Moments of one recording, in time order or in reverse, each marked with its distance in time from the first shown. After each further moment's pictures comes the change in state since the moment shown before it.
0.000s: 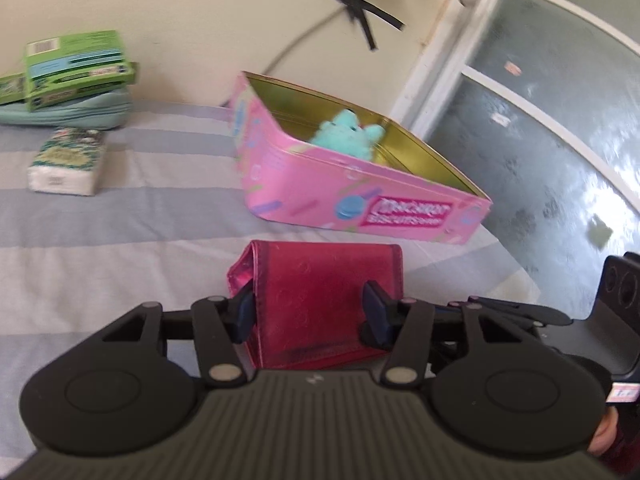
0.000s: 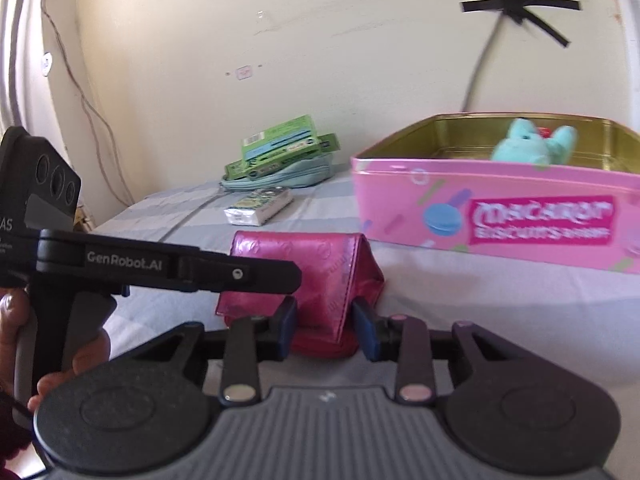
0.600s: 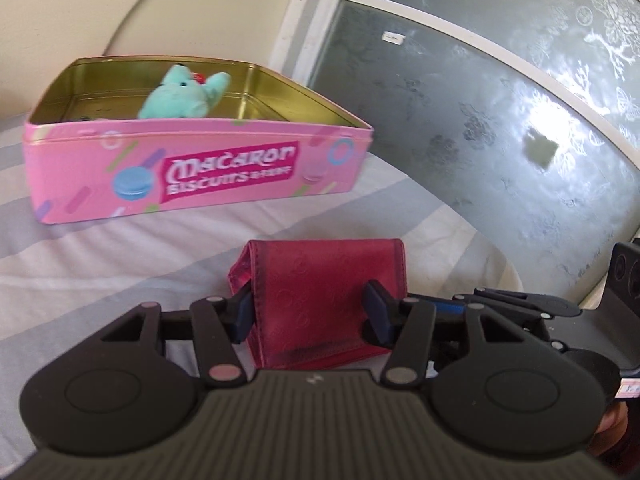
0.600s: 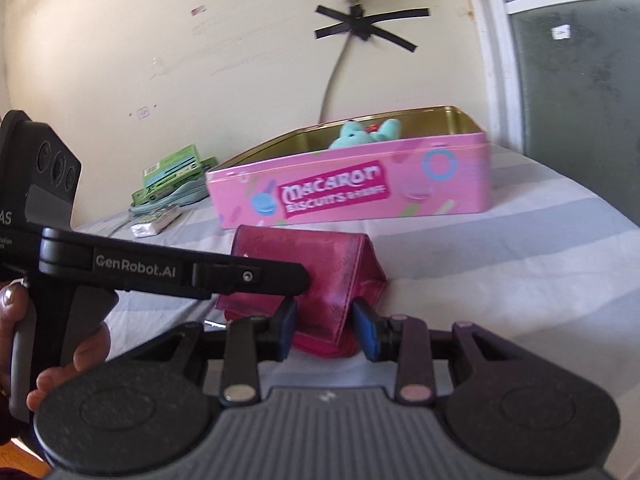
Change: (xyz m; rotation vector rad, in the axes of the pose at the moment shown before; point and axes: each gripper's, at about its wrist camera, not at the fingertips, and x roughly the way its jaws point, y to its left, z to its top) left arm 0.066 -0.098 -0.004 0.191 0.111 -0.167; right arm -0.089 -0.067 -0.045 0.140 -0.079 -0.232
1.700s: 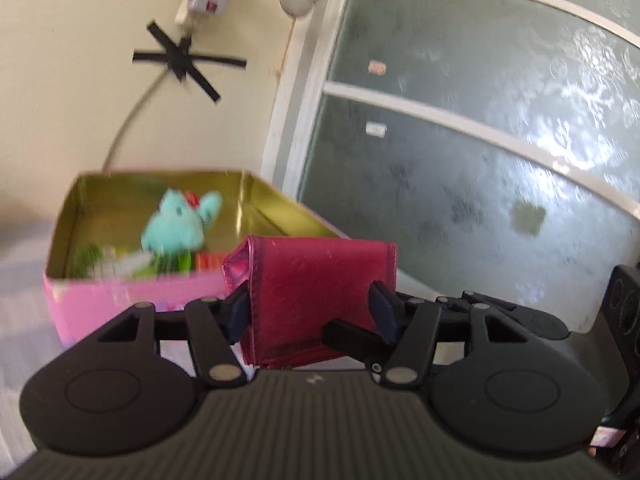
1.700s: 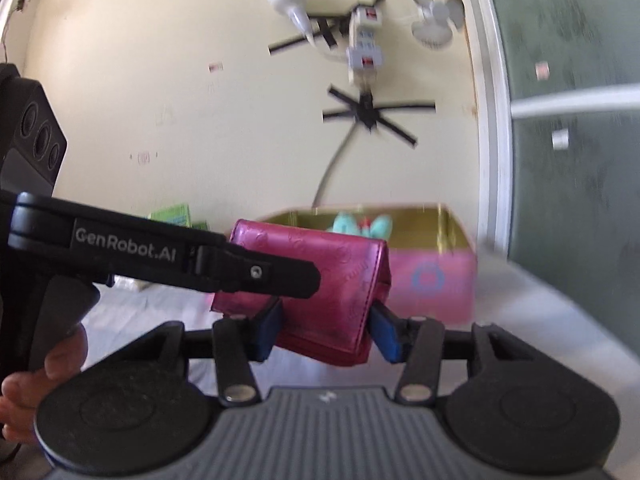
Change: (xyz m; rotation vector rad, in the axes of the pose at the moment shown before) left arm -0.034 -0.019 0.057 0.087 -0.249 0.057; right arm -0.002 0.024 0.046 -0.185 -0.272 -0.082
